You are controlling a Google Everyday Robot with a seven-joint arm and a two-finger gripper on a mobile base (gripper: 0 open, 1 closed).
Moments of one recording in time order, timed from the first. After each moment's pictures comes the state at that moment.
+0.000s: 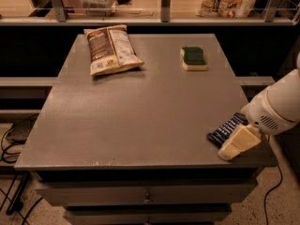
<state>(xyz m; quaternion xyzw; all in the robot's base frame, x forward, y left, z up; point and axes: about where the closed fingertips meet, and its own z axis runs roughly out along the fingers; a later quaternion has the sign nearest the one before) 0.454 -0.215 0.815 -0.46 0.87 0.07 0.18</state>
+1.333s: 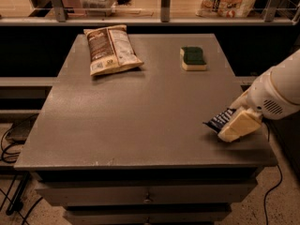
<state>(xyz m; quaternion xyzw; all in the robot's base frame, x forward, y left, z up) 0.463 -0.199 0.862 -0.49 0.85 0.05 0.21</state>
